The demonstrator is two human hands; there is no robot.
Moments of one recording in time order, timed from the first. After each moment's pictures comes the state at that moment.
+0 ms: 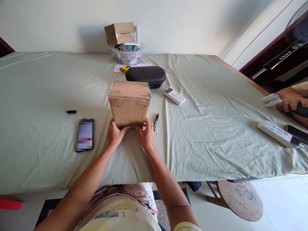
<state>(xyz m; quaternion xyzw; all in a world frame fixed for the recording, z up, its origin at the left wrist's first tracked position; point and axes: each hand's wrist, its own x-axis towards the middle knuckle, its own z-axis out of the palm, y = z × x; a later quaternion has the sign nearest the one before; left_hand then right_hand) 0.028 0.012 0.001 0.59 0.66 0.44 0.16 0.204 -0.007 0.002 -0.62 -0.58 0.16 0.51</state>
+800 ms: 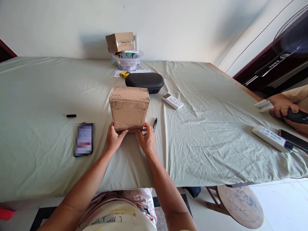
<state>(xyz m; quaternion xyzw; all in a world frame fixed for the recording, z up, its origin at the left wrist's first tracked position) 0.025 0.013 -0.007 0.59 0.64 0.47 0.17 0.209 -0.008 0.008 -0.60 -0.55 0.20 0.55</state>
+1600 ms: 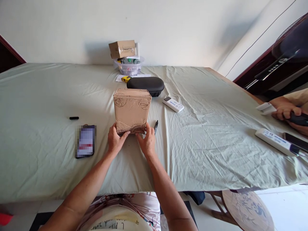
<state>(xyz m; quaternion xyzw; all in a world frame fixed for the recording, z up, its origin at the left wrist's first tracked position) 0.029 0.013 -0.006 0.61 0.59 0.51 0.10 0.210 -0.005 -0.003 -0.60 -0.60 0.11 0.52</state>
